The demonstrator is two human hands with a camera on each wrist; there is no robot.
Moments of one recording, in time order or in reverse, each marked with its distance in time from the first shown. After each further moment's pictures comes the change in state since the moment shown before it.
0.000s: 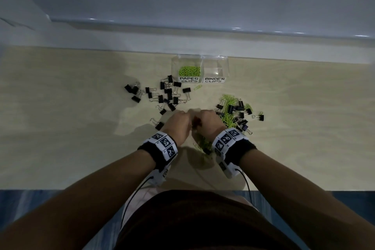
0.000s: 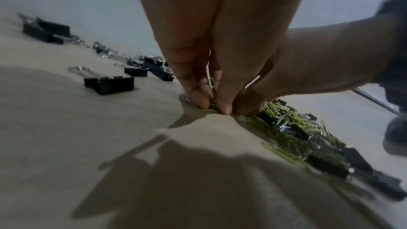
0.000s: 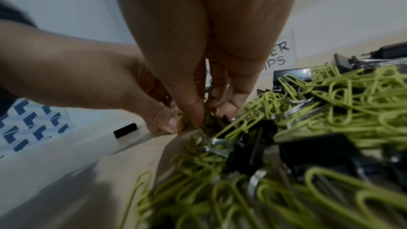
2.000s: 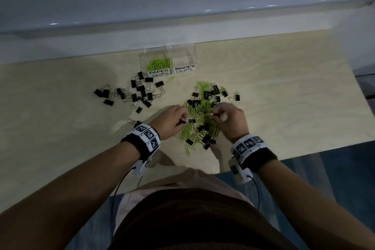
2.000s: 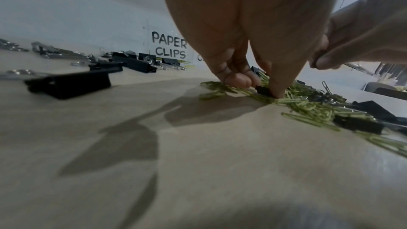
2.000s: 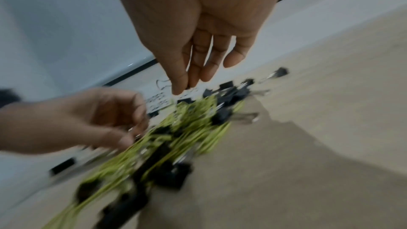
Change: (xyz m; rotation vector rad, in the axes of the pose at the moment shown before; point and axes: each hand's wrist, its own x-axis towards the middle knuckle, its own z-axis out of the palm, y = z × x) left_hand 0.012 0.007 0.015 -0.049 -0.134 0.447; right_hand -0.086 0.090 0.009 0.306 0.630 0.132
